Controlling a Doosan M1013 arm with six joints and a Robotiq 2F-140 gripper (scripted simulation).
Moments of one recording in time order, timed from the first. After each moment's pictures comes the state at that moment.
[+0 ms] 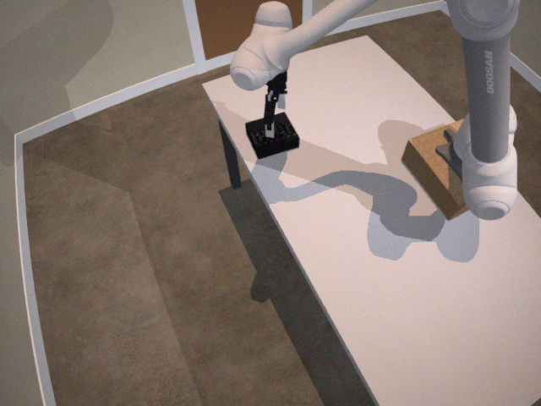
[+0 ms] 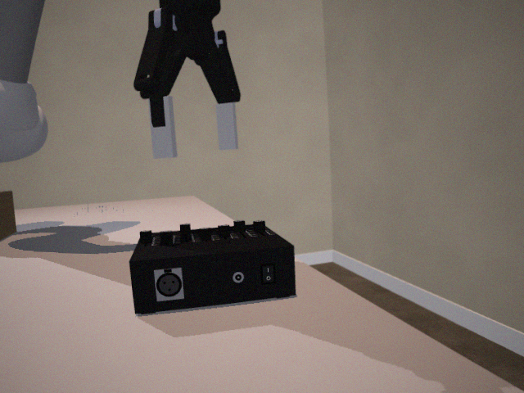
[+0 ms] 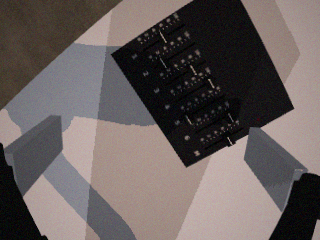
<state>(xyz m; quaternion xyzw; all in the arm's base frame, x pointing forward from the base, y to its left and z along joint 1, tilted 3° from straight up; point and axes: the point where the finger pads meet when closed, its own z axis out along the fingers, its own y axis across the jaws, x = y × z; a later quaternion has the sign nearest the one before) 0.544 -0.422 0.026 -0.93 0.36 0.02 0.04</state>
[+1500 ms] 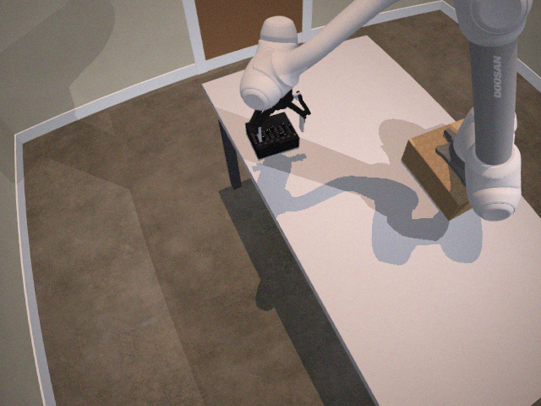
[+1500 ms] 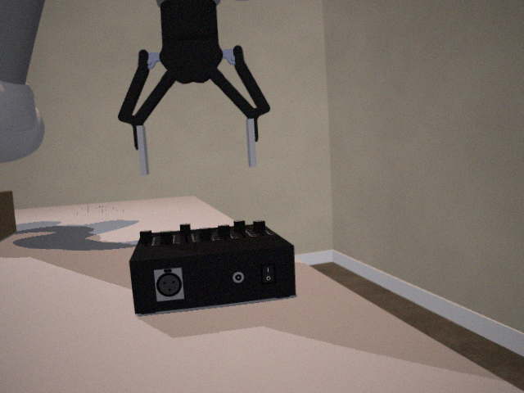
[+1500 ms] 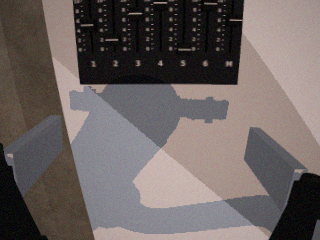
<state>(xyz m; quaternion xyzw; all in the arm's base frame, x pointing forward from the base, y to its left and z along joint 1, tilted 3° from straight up) 0.547 -0.380 0.005 -0.64 0.77 0.03 0.02</state>
